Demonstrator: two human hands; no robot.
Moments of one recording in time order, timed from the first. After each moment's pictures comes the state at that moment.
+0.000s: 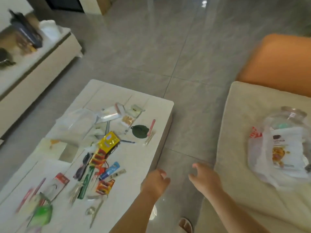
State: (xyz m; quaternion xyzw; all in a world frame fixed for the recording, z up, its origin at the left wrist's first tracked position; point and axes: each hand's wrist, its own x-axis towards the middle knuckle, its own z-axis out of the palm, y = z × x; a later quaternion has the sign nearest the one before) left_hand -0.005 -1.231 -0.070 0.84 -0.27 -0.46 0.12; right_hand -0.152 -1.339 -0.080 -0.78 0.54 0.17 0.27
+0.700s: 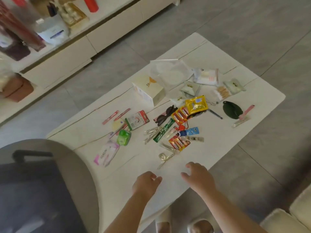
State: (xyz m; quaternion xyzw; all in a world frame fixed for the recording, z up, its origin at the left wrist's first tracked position) left_hand 0.122 -0.886 -0.134 0.88 0.02 -0.45 0.17; right_hand 0.058 -1.068 -0.127 -0.86 0.30 0.31 0.28
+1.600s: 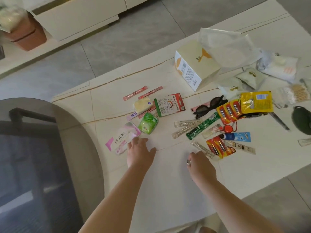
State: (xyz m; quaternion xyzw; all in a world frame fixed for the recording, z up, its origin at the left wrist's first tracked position) left_hand 0.238 -0.805 -0.250 0.93 0.10 -0.29 0.18; right_hand 0.162 -0.985 -0.255 -0.91 0.19 0.33 0.14
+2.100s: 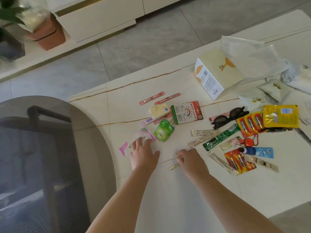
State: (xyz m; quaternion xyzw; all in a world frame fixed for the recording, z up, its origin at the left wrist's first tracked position) left_hand 0.260 -0.769 -0.257 0.95 0.08 -0.26 0.15; right_hand 0.222 -0.930 -0.260 -0.91 0.13 0.32 0.25
